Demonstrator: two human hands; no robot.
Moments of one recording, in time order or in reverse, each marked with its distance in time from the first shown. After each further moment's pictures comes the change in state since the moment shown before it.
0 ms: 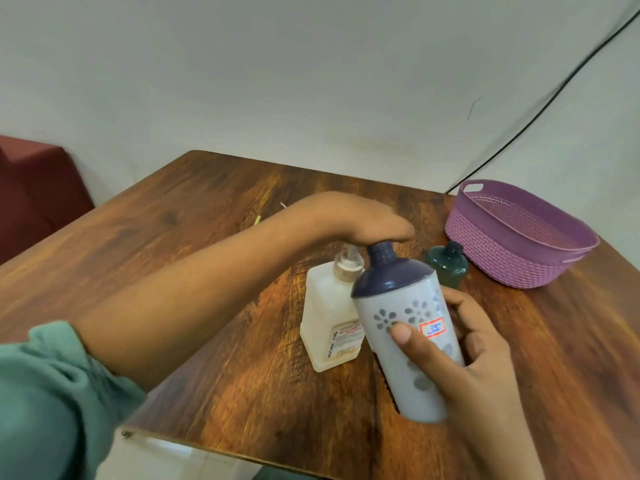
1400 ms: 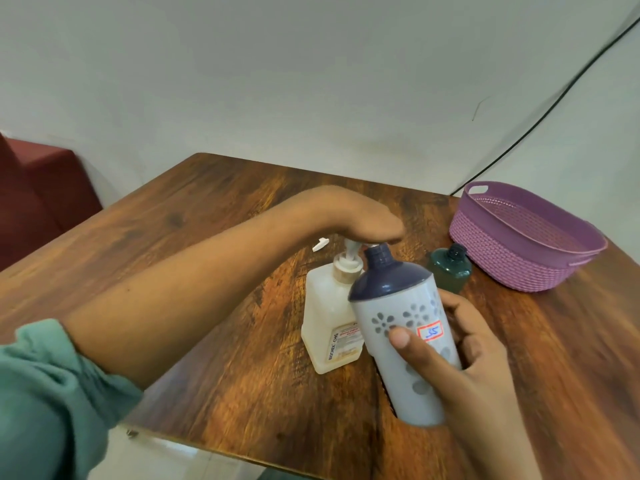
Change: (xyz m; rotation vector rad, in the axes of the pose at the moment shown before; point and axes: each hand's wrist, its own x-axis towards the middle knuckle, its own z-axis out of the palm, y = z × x) left_hand 0.000 0.001 -0.005 -0.044 -0.034 -0.114; right_hand 0.002 -0.001 0.000 0.035 -0.040 0.013
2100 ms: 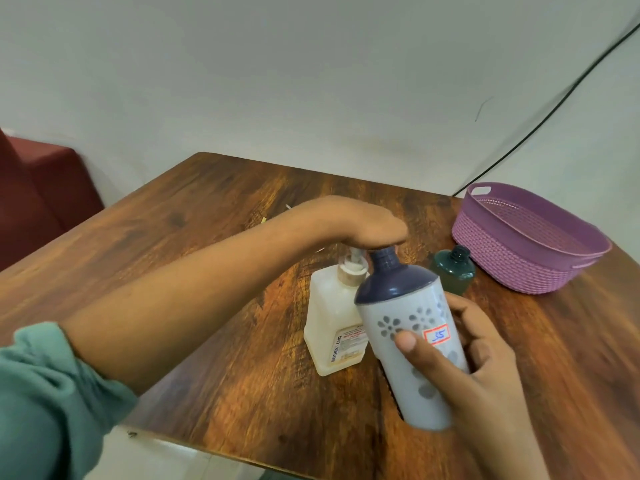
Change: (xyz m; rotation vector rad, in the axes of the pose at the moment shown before) left_hand -0.004 -0.002 0.003 -0.044 0.000 0.021; right_hand 0.000 -0.003 0.001 -0.012 -0.007 0.002
